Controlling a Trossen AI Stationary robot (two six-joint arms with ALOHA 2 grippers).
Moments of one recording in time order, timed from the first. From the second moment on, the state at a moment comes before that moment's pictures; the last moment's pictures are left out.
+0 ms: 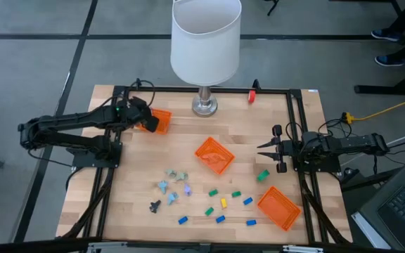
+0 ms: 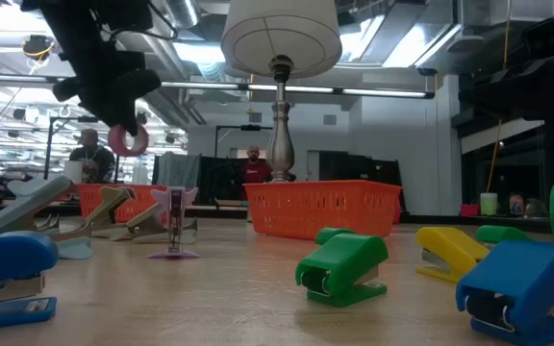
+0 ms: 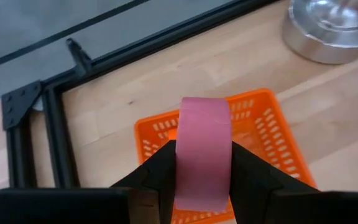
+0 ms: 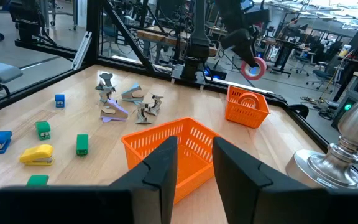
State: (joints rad) left arm 0.33 0.95 0.72 -0.83 -0.59 -0.68; right arm 0.12 0.11 0.01 0.02 0.03 -0.19
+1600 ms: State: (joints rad) left arm 0.41 1.25 0.59 -0.53 -0.56 -0.83; right arm 0.12 0.11 0.01 0.02 0.03 -0.19
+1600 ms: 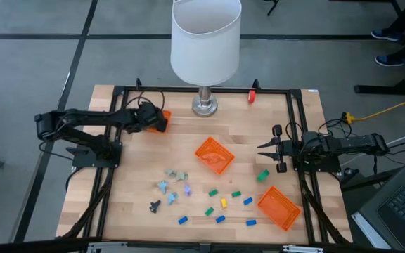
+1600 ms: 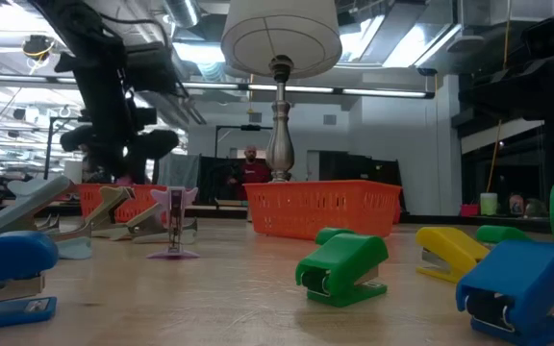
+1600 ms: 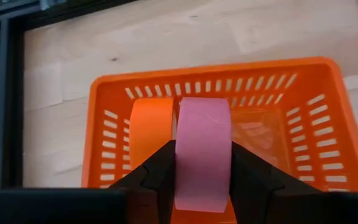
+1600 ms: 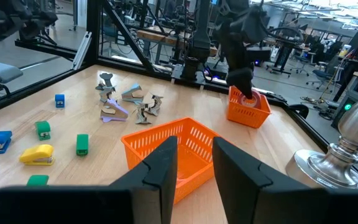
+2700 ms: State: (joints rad) left arm 0.44 1.26 0.59 -0.55 -0.56 -0.77; right arm 0.12 0.11 0.01 0.02 0.03 -0.19
